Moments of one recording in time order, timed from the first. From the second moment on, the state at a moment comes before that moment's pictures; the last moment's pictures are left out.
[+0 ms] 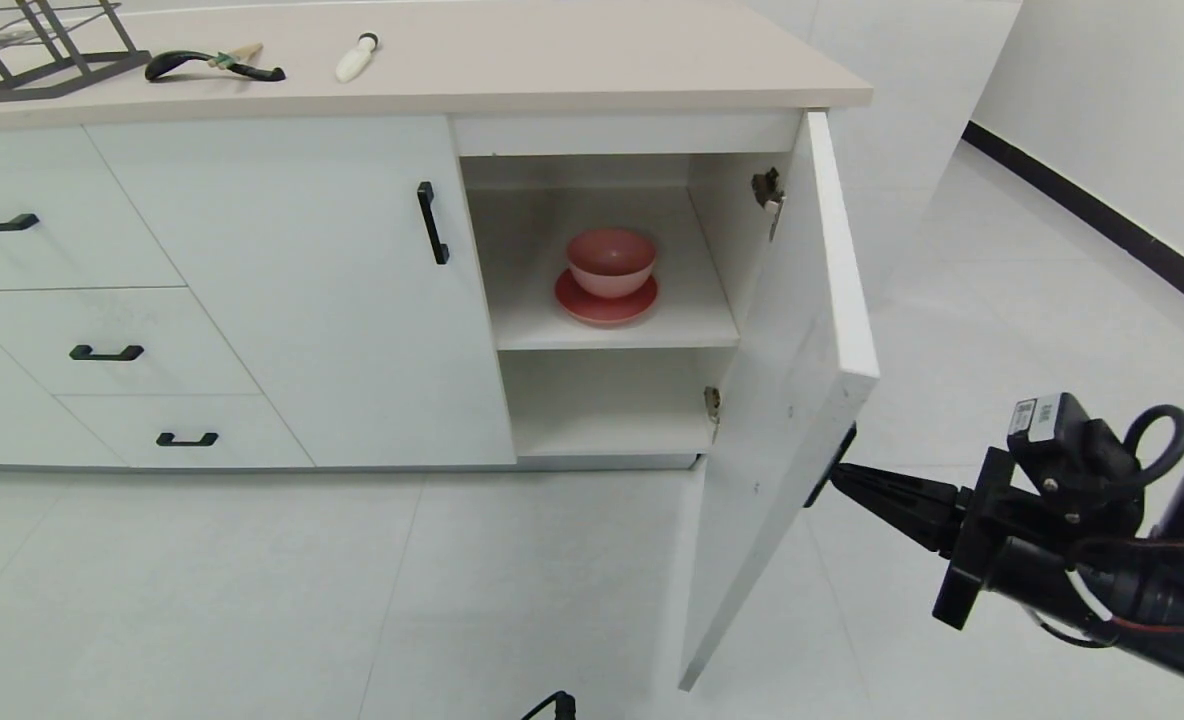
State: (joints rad) left arm 0.00 0.00 0.00 0.00 -0.04 -0.03; right arm 0.40 1.62 -0.17 -1.31 0.43 -0.19
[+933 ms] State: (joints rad) left arm 0.00 0.00 0.00 0.00 -0.04 -0.03; right arm 0.58 1.82 -0.40 -1.36 0.43 -0.19
